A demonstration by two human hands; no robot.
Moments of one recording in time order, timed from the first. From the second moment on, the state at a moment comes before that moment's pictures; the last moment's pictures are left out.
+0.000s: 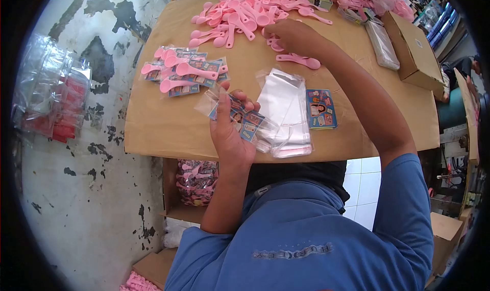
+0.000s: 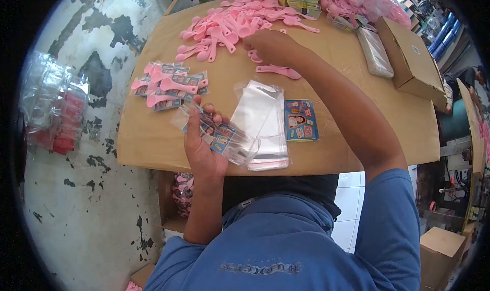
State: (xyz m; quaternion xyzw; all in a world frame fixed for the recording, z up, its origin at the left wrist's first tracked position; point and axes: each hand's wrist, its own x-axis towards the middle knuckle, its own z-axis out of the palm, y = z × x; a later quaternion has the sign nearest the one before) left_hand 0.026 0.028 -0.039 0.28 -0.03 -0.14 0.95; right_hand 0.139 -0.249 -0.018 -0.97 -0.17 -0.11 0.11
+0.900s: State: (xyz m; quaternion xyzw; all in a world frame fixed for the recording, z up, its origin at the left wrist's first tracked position) left_hand 0.055 0.017 -0.023 0.24 -0.08 0.00 0.97; right_hand -0.098 -0.169 -0.019 -0.60 0.16 -0.23 0.75
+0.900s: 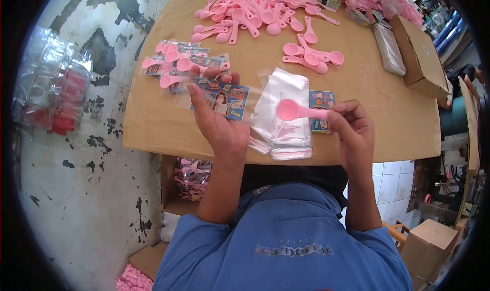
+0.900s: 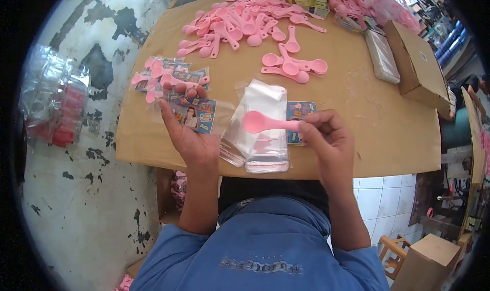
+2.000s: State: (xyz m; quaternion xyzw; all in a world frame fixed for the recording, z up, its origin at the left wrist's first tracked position) left_hand 0.015 0.001 0.000 0.18 -0.08 -0.41 0.89; right_hand -0.083 -0.150 0.018 -0.90 -0.09 -0.35 0.22
